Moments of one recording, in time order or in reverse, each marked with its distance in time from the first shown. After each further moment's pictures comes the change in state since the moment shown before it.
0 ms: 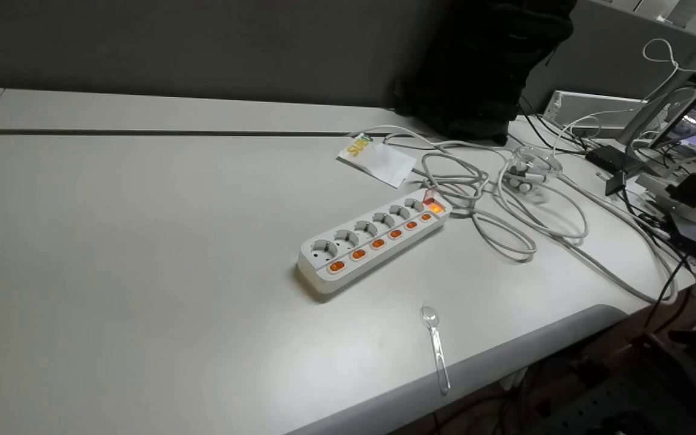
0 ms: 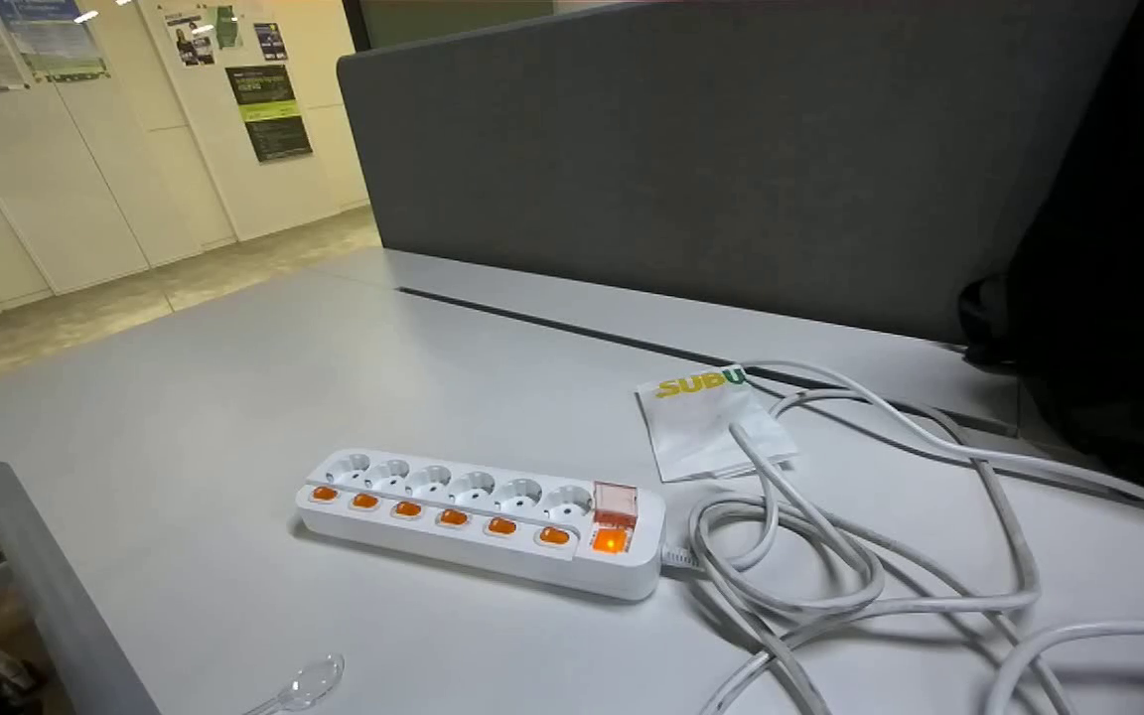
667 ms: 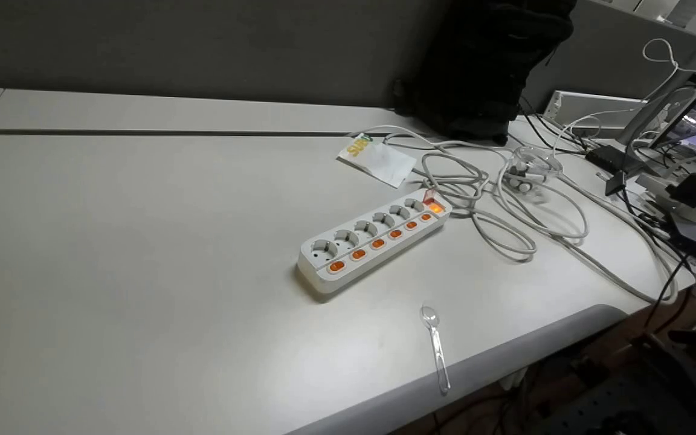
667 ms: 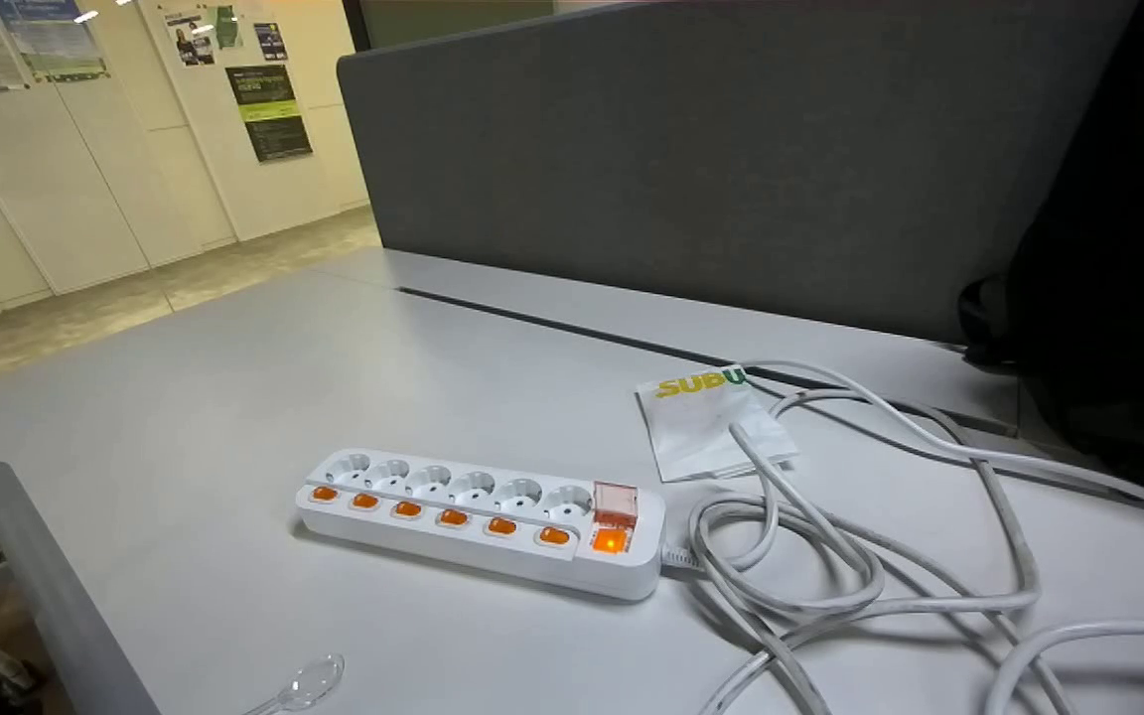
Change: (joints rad) arm 0.000 0.000 0.000 0.000 0.000 0.000 -0.001
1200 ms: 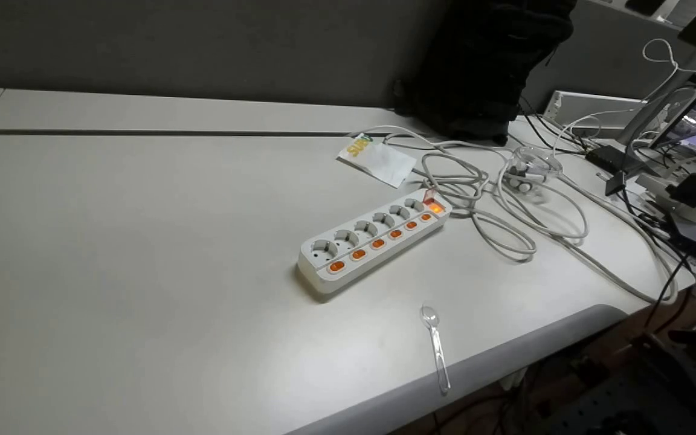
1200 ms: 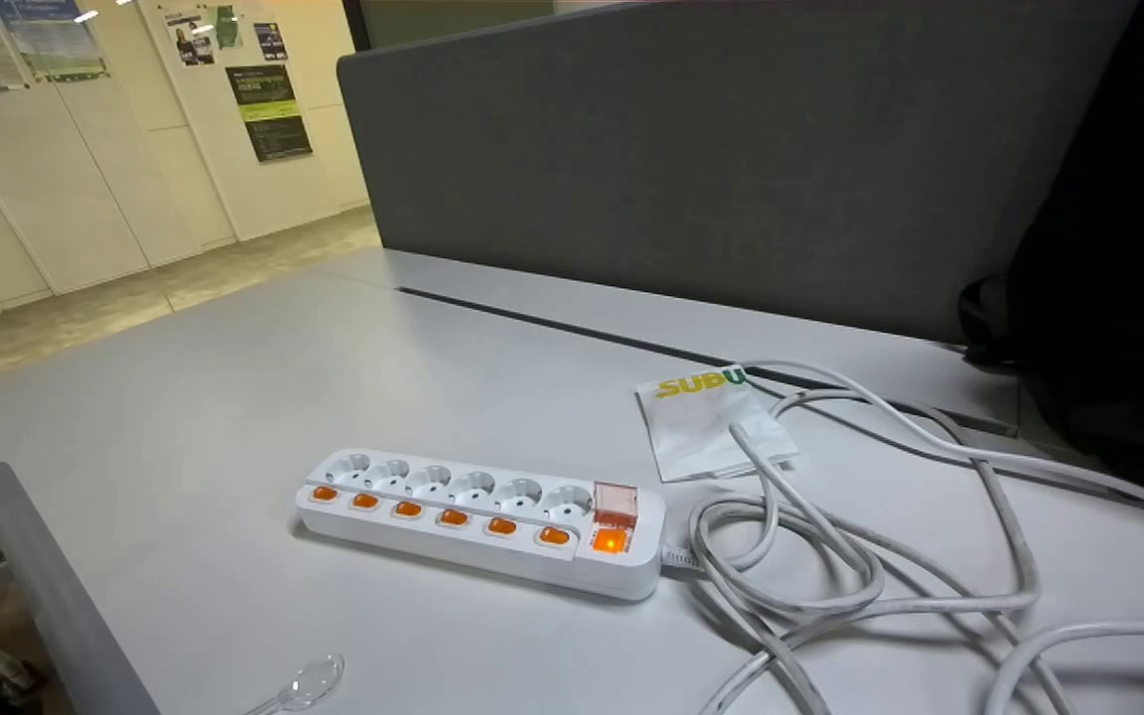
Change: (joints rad) arm 0.004 0.042 0.060 -0.113 -0.002 0.080 -0.001
